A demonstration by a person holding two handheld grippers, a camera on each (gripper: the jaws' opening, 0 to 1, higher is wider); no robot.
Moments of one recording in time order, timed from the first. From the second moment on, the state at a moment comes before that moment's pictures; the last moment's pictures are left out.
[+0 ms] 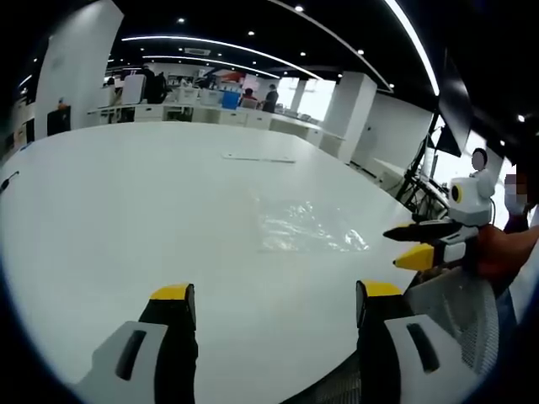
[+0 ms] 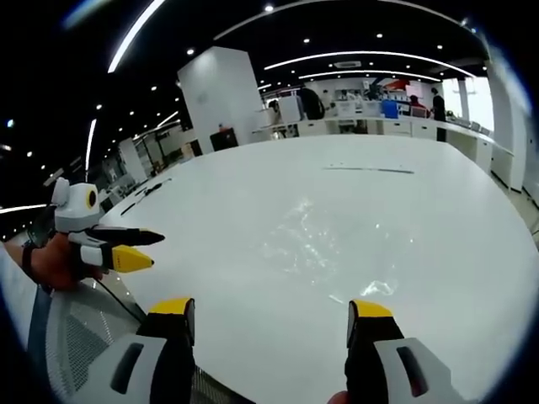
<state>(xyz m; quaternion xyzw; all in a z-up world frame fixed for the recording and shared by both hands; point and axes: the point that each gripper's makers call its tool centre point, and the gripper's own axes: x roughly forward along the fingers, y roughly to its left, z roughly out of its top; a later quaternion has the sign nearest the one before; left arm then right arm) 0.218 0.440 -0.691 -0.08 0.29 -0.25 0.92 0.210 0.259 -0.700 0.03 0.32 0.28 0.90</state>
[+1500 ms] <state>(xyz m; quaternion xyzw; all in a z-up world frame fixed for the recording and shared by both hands) 0.221 0.451 -0.697 -0.10 0.29 -0.23 0.92 0.286 0.335 -0.729 -0.02 0.35 0.34 0.87</state>
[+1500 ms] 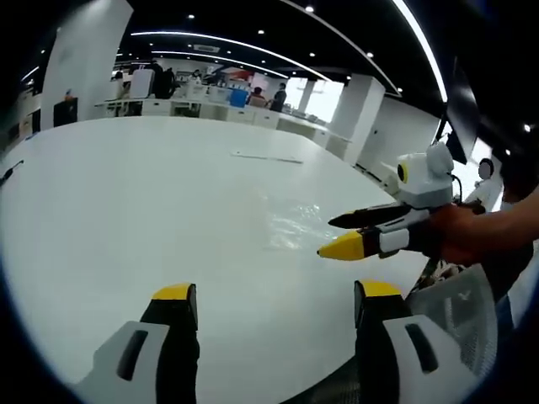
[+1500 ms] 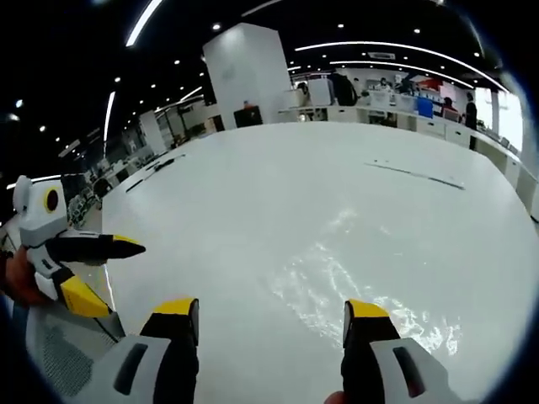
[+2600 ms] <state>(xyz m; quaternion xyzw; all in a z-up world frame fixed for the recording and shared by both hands) 0.222 0.451 -0.691 -0.12 0.29 -0.23 0.92 0.331 0.366 -0.766 -0.04 0.38 0.31 0.87</state>
